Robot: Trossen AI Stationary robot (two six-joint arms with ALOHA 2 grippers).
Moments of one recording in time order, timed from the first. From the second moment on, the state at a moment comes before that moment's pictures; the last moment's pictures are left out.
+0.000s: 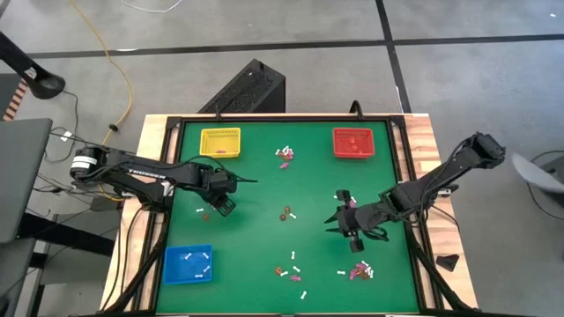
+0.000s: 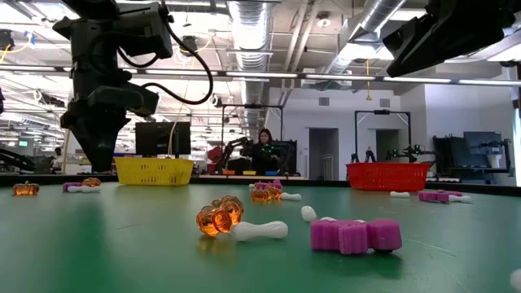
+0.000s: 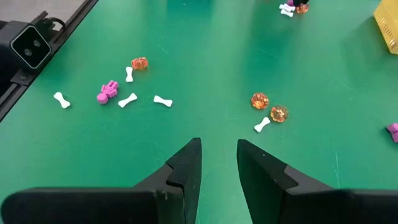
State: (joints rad) left arm 0.04 1.30 0.70 -0.71 -0.05 -0.80; right arm 0.48 1.13 0.69 -0.18 0.29 0.11
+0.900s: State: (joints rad) left arm -0.09 1.30 0.62 -0.63 -0.23 -1.00; right arm 0.48 1.13 0.69 -0.18 0.29 0.12
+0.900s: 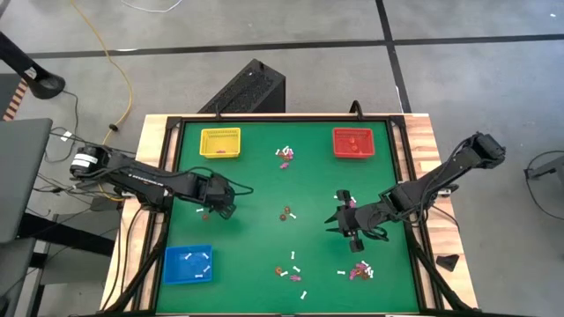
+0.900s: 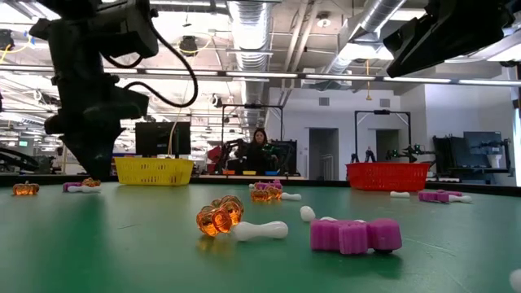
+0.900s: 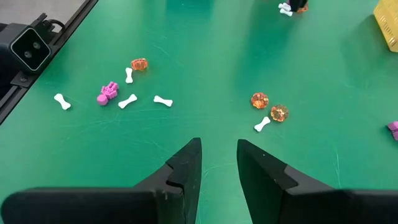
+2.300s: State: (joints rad) left arm -0.08 1.30 0.54 -0.45 -0.17 -0.63; right arm 0.48 1.13 0.69 -0.18 0.29 0.11
